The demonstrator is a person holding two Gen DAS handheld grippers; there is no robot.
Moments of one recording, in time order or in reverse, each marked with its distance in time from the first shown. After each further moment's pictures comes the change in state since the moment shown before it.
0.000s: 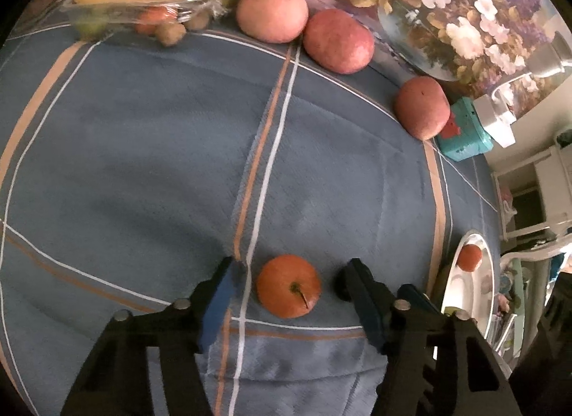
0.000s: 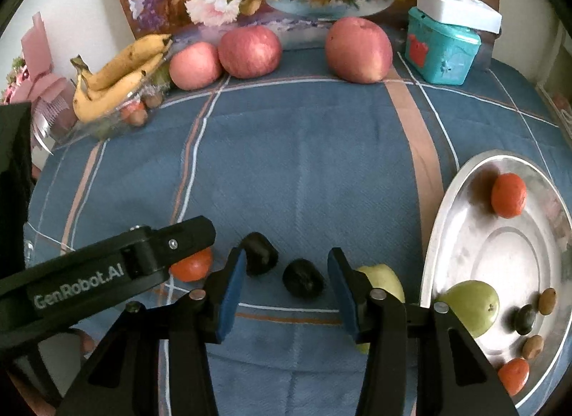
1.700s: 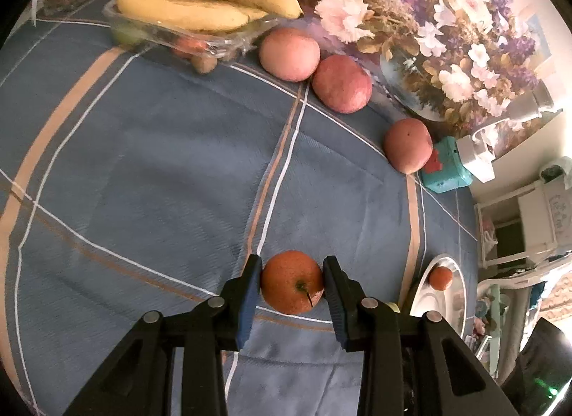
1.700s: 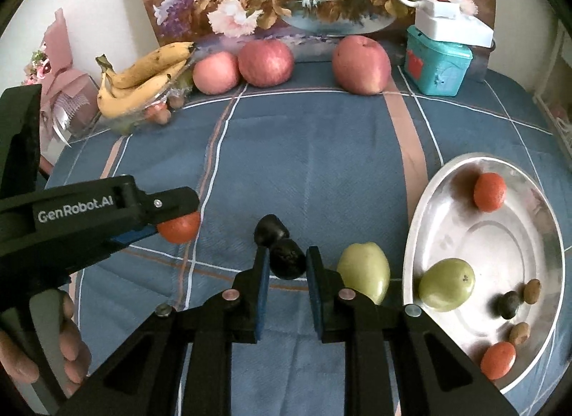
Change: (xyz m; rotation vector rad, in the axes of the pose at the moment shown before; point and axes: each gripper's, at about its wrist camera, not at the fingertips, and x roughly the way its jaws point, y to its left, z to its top) left arm -0.048 0.011 -0.007 -0.099 -0.095 -0.036; right arm -0.045 0.005 -0.006 -0.021 -0.029 0.035
